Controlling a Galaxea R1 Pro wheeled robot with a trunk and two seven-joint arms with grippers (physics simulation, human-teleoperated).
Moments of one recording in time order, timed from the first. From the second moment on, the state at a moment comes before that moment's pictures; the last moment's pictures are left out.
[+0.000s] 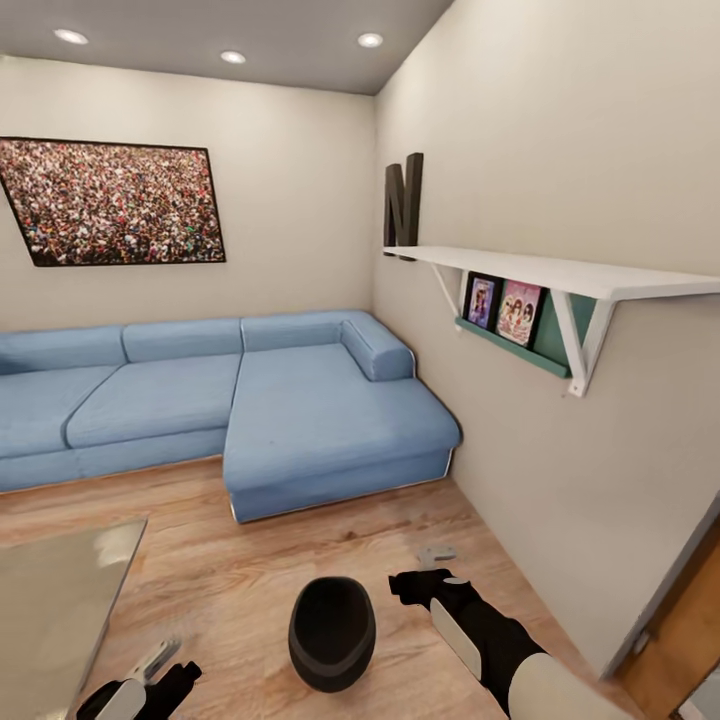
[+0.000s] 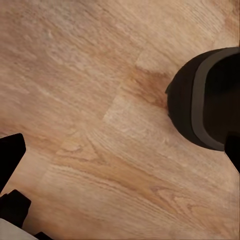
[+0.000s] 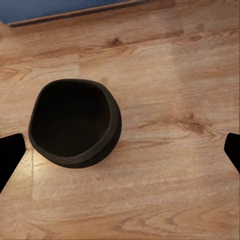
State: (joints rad) left arm -0.32 0.21 -0.10 -0.59 1.06 0.34 0.30; right arm -0.60 0.05 0.52 -0.55 -0.49 0.29 -0.15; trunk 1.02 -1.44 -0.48
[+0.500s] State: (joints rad) left arm -0.32 0.21 -0.10 -0.59 1.06 0.34 0.30; right arm -0.60 0.05 0.52 -0.55 -0.49 0.29 -0.15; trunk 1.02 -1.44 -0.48
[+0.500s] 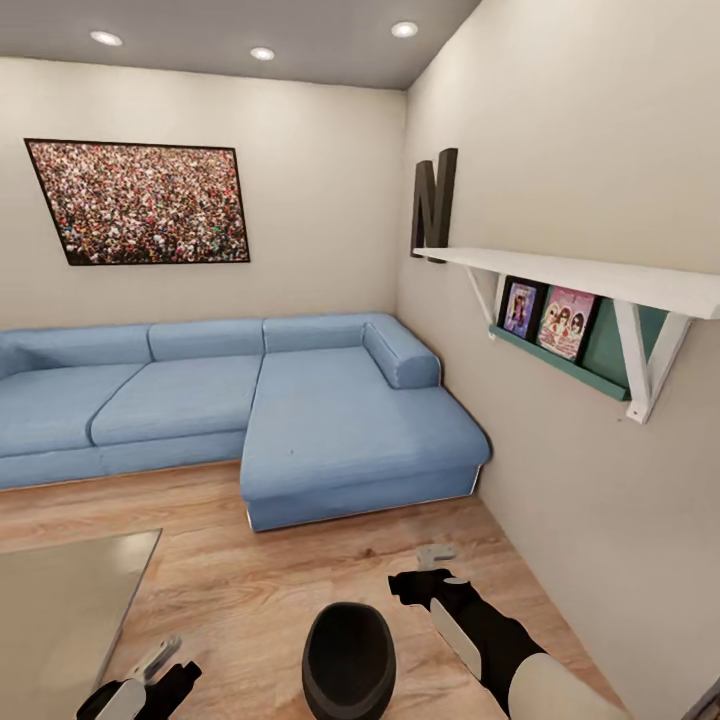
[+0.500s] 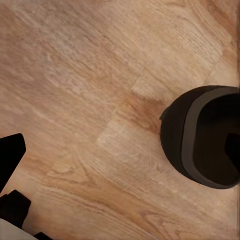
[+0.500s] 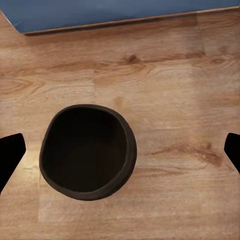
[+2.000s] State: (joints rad) left arm -0.32 0.21 -0.10 -0.59 1.06 0.34 0.30; right arm -0.60 0.05 0.52 -0.55 -0.49 0.29 -0.14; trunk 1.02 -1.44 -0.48
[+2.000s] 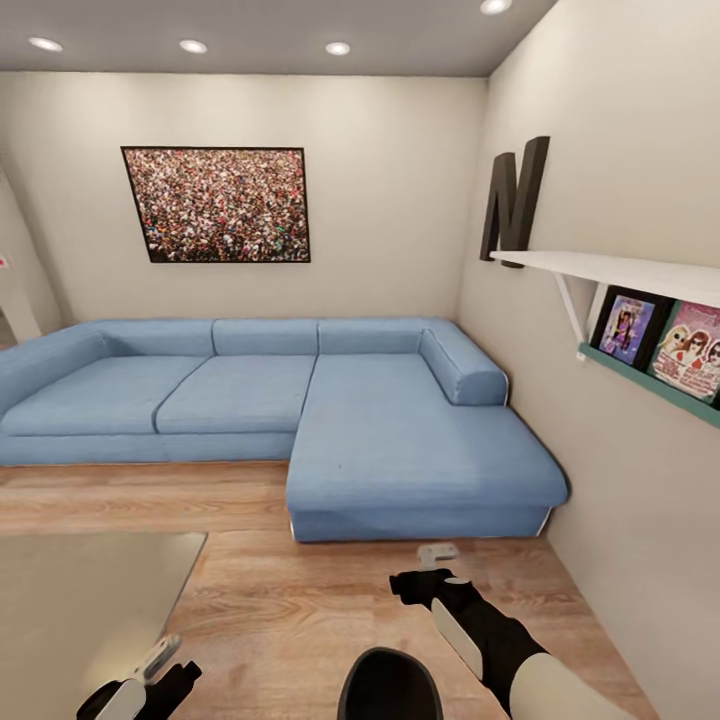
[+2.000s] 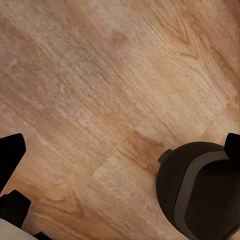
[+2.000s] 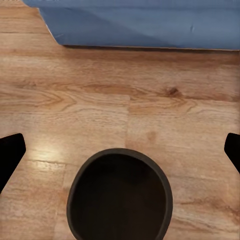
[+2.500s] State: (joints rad) left arm -0.32 0.21 -0.11 -0.59 1.06 0.34 0.30; right arm -0.60 0.05 0.52 -0.55 -0.49 0.29 -0.14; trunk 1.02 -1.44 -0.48
